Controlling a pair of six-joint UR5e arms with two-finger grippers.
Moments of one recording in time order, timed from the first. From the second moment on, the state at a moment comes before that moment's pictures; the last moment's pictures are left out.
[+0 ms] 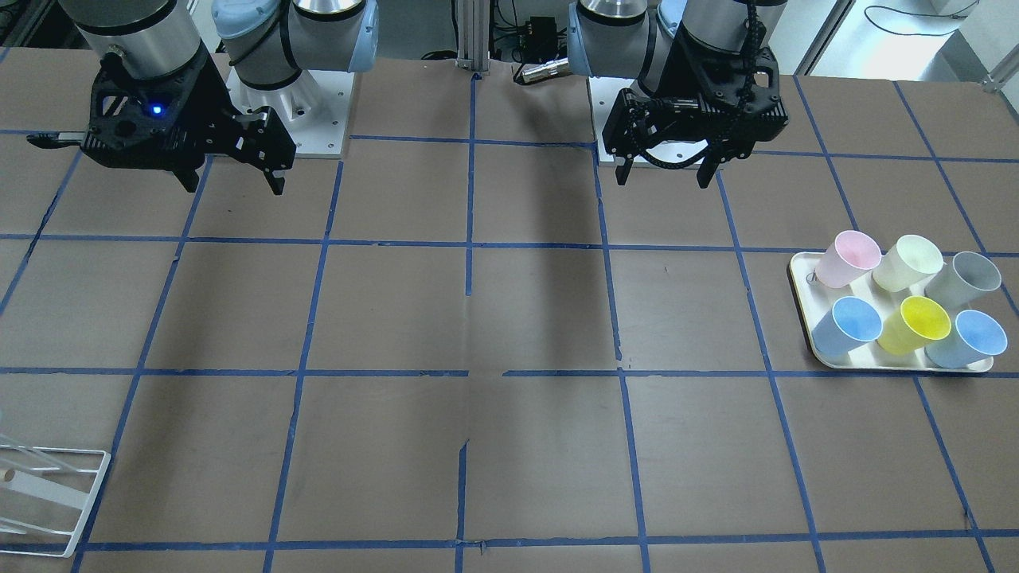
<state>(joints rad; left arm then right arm) -1.62 -1.46 -1.67 -1.47 1.54 -0.08 1.55 -1.63 1.63 -1.56 -1.55 0.00</state>
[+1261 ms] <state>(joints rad) -1.61 -1.48 -1.66 -1.45 1.57 -0.10 1.55 -1.63 1.65 -1.57 -1.53 0.01</state>
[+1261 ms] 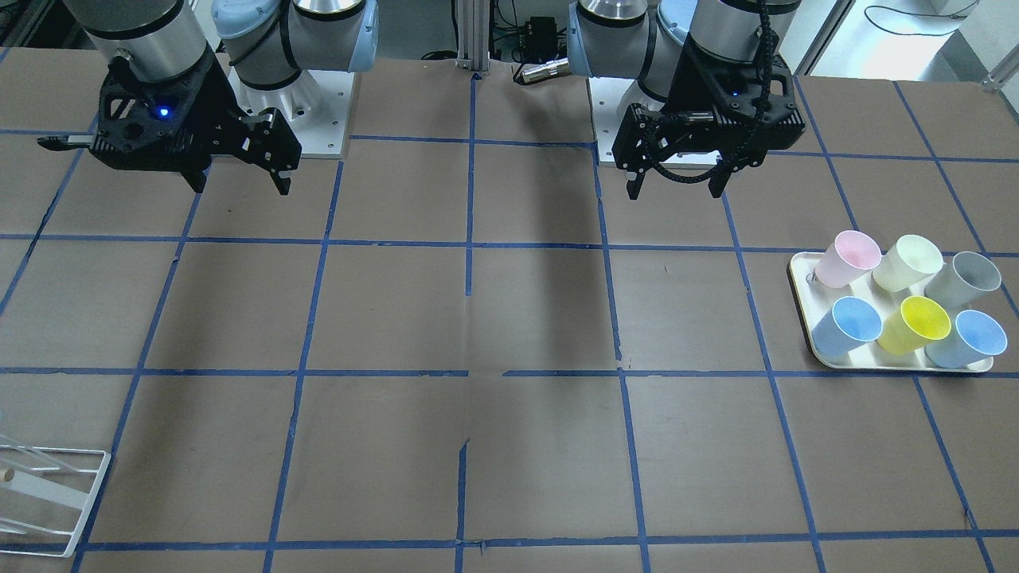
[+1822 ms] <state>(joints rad) -1.61 -1.47 -1.66 -1.47 1.57 -0.10 1.55 -1.63 1.64 -1.57 -1.53 0.02</state>
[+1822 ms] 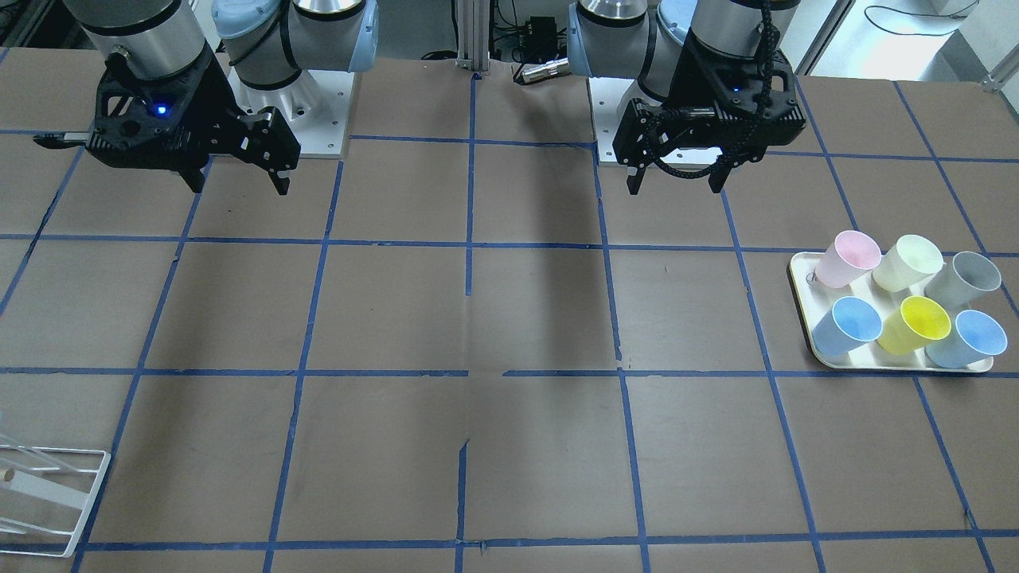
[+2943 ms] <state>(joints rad) -1.48 -1.48 -1.61 -1.49 1.57 0.03 1.55 -1.63 1.64 -1.58 -1.53 0.02</state>
